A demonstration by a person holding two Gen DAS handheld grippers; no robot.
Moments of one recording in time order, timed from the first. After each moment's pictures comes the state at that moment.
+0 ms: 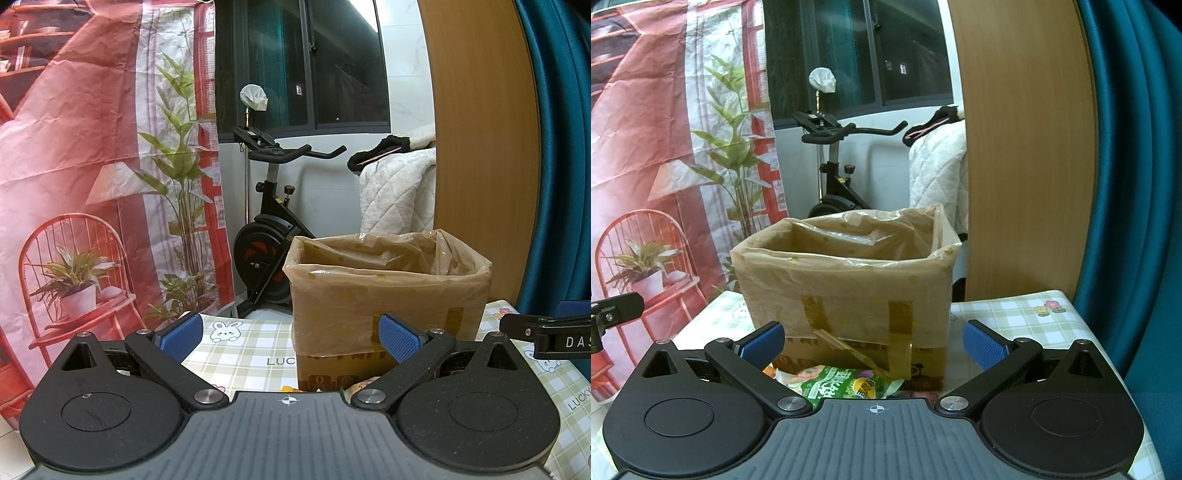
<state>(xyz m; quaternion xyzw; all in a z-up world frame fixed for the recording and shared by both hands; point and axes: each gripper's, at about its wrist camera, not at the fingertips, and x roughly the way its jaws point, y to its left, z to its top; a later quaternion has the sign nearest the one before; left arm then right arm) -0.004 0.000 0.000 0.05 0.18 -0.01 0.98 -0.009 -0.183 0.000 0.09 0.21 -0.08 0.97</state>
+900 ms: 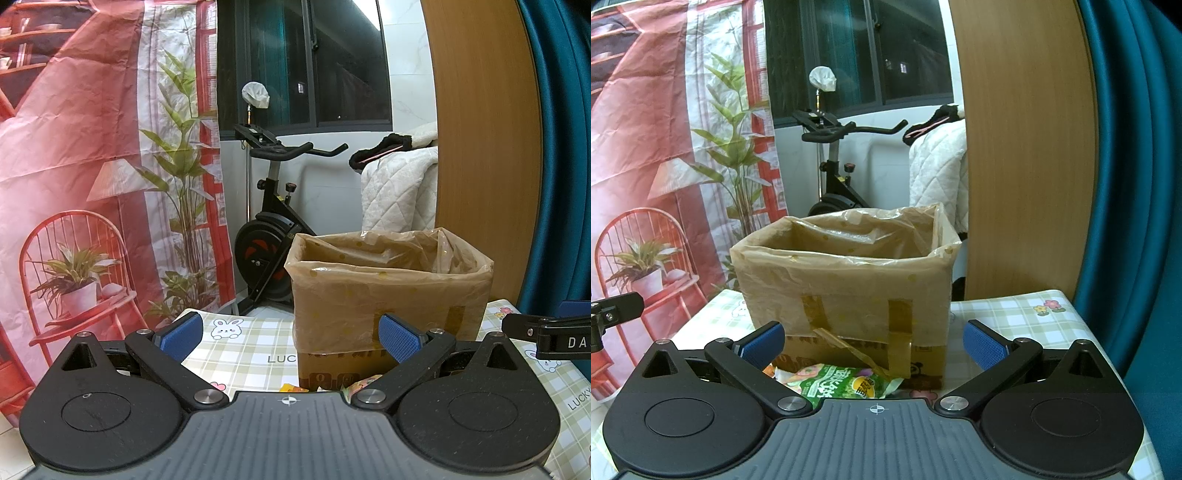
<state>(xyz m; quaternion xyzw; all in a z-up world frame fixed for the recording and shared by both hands) -0.006 0.000 -0.002 0.05 0.18 0.00 0.98 -0.009 -0.183 -0.001 0.09 0.22 -0.08 0.97</state>
